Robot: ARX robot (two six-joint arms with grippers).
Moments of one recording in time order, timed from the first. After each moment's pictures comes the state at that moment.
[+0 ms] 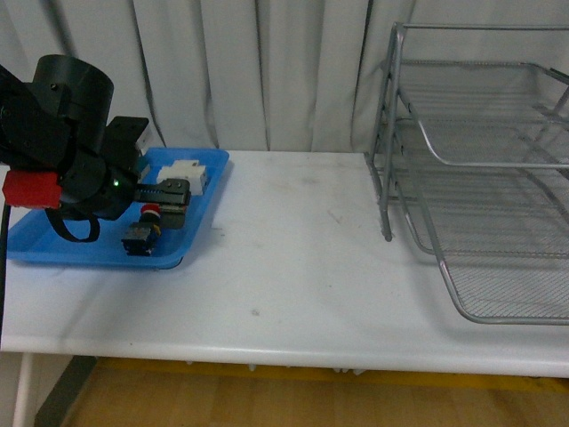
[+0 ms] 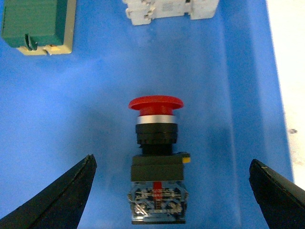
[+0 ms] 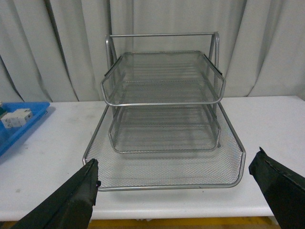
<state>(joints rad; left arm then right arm) -0.07 2.27 1.41 0.05 -0.05 0.03 0.00 0.00 0.01 0.00 0.00 0.01</state>
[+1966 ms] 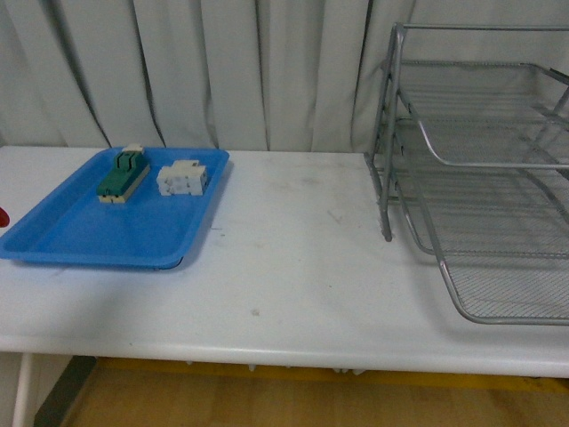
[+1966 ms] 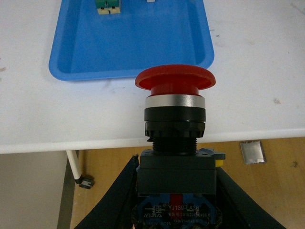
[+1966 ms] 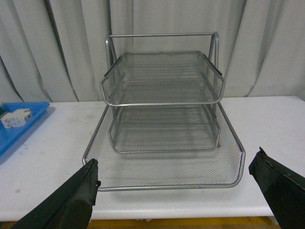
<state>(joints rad) -0.01 1.12 0.43 0.06 0.03 0.09 0.00 0.00 0.01 0.00 0.00 0.01</state>
